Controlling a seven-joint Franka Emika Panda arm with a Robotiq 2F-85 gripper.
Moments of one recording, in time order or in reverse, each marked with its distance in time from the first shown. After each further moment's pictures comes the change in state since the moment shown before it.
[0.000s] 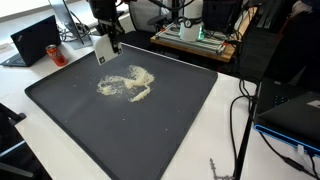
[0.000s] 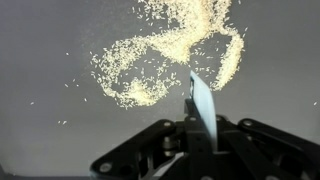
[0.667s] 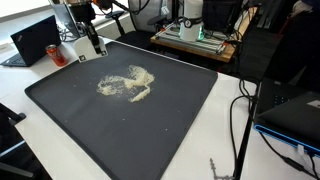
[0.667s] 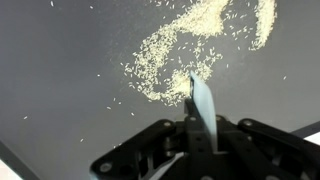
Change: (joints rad) arm -0.138 0.115 -0.061 0.098 0.226 0.019 0.047
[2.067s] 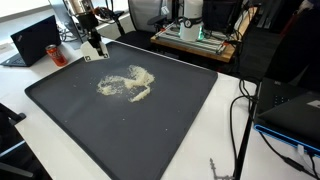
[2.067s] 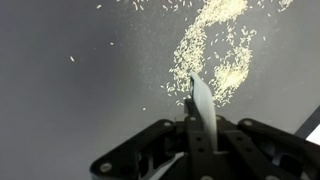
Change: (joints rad) arm -0.132 0.055 -0.035 -0.073 0.276 0.050 0.030
